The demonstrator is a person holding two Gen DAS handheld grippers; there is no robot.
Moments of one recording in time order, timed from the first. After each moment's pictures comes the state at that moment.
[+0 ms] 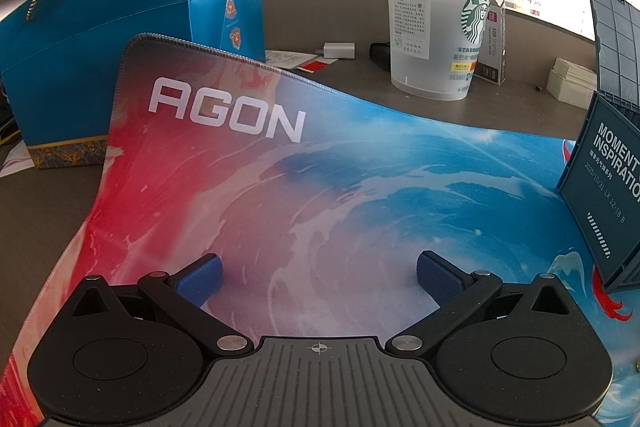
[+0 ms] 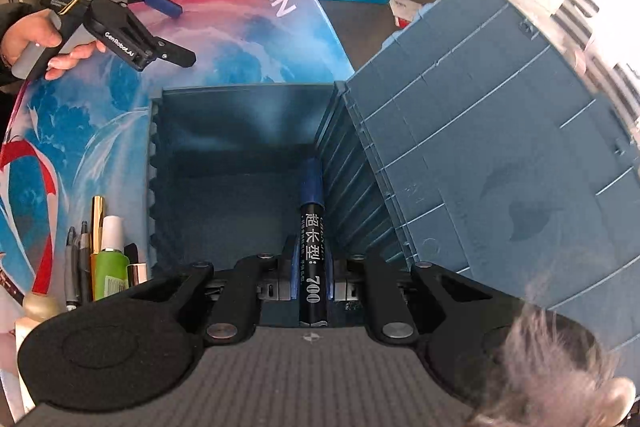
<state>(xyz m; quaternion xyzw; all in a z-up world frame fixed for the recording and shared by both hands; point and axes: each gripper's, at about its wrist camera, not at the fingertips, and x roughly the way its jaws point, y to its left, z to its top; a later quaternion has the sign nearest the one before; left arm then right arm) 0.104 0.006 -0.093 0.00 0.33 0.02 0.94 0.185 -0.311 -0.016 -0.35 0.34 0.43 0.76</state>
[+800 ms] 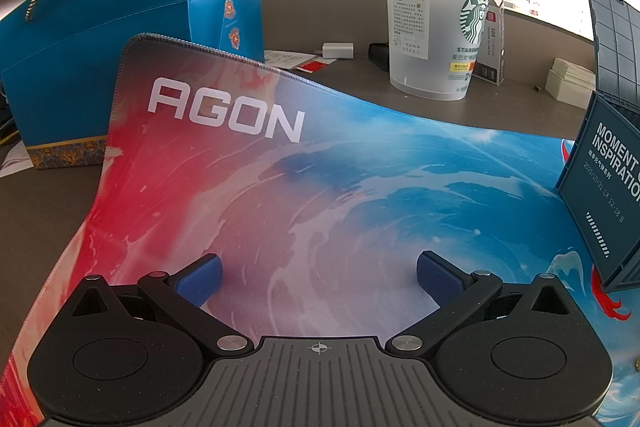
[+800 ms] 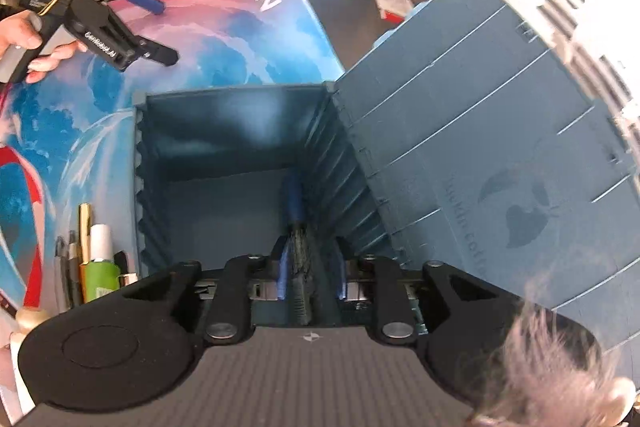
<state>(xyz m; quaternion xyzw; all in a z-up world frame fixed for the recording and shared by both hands) 0.104 0.006 -0.093 0.00 0.33 0.02 0.94 0.184 -0.303 -0.015 -0.36 0.34 0.39 0.77</state>
